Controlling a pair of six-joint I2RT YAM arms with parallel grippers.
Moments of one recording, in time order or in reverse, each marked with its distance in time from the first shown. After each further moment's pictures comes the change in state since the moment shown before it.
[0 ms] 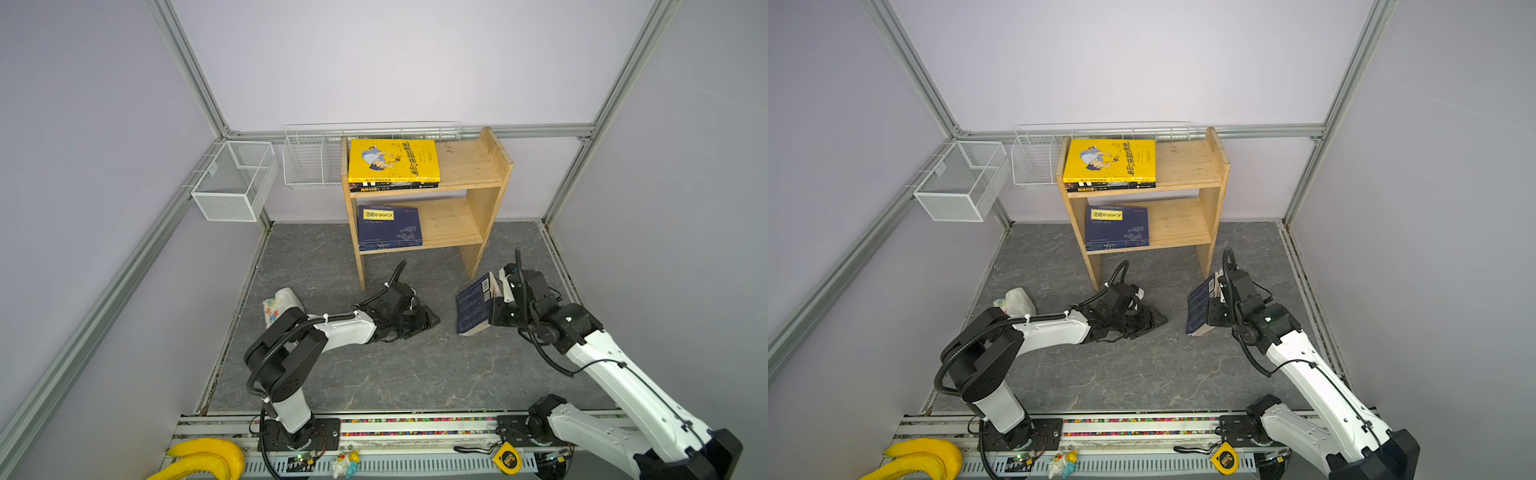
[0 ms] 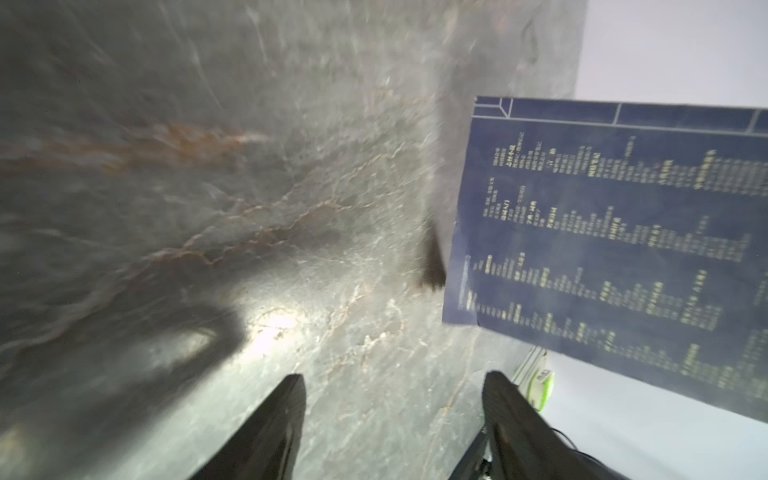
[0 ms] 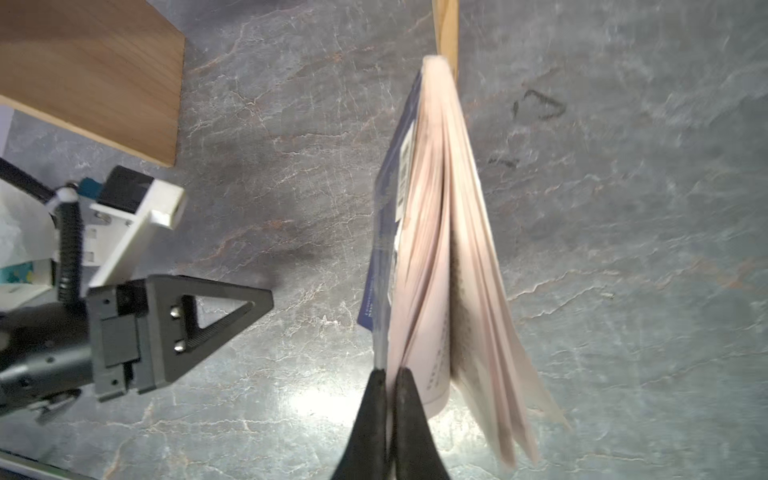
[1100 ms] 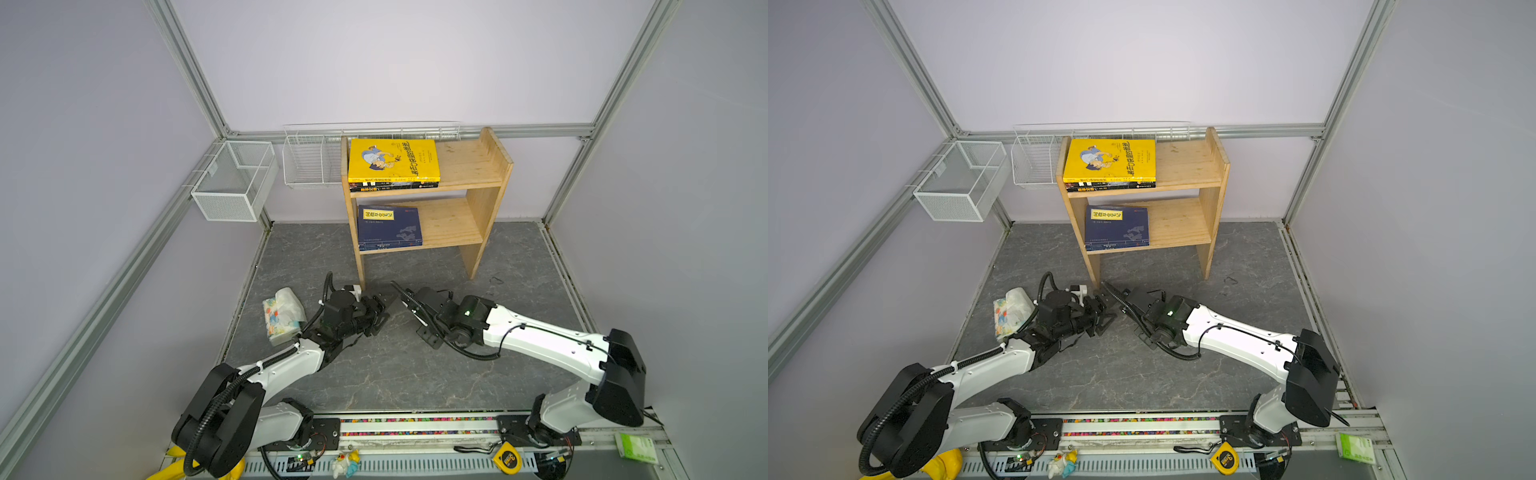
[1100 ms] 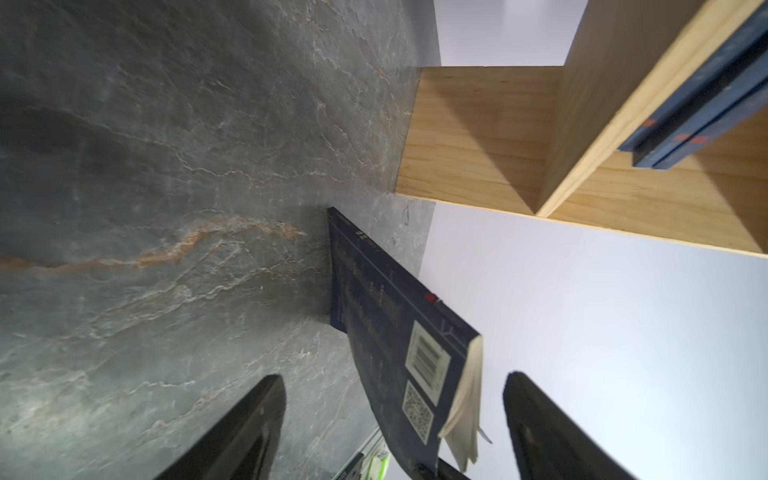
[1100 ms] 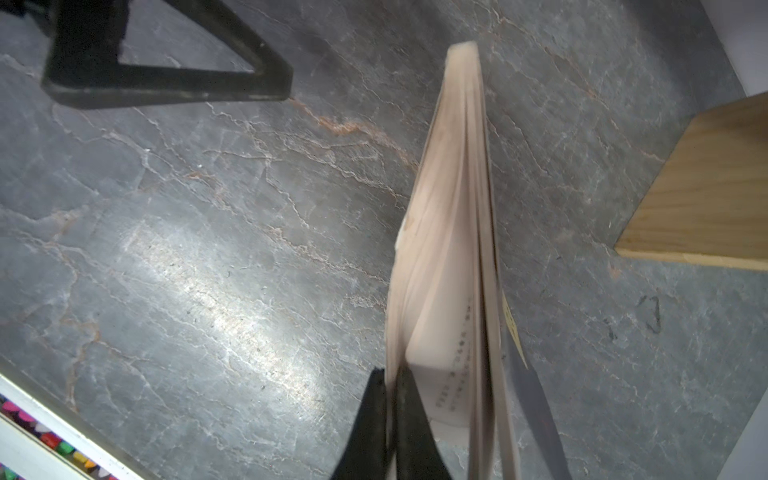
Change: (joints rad) left arm 0.275 -0.449 -0.405 0.313 0.031 -0.422; right arm 0.542 0.518 0.267 -0.007 0.200 -0.377
